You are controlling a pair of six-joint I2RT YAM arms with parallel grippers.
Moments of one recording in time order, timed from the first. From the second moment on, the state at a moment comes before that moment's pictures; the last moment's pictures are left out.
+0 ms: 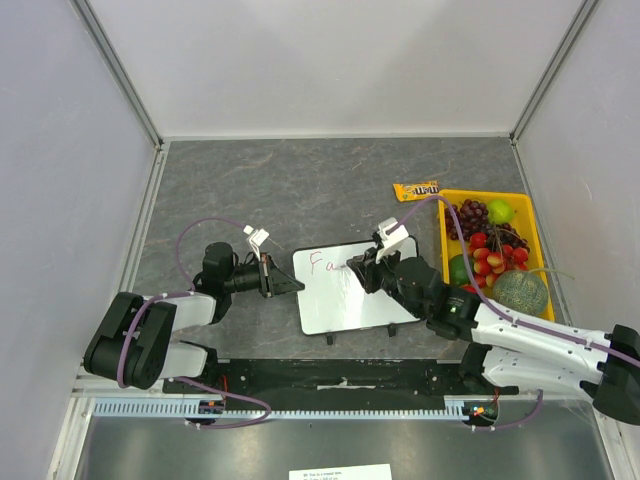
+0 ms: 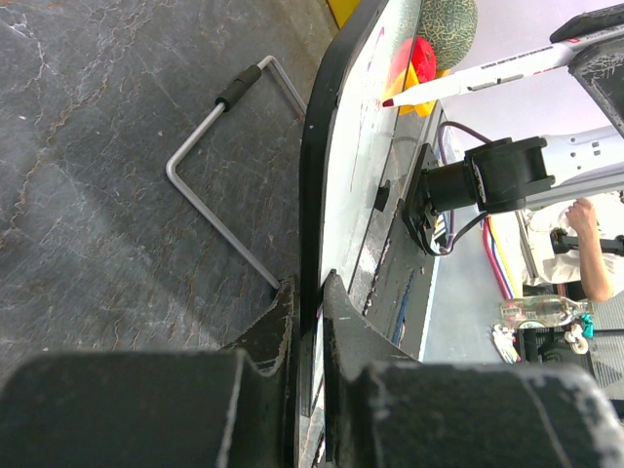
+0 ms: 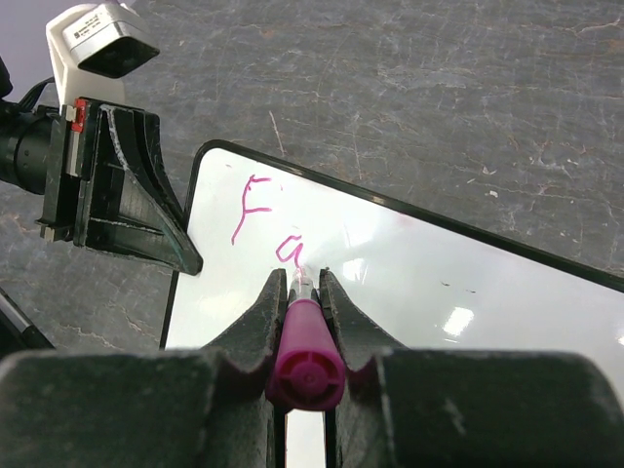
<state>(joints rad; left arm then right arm) -0.26 1.33 0.23 0.71 0.97 -0.62 1.04 0.96 0.59 0.12 0.37 0.30</state>
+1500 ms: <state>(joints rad) -0.27 1.33 0.23 0.71 0.97 -0.61 1.04 1.00 0.61 0.14 0.40 0.30</state>
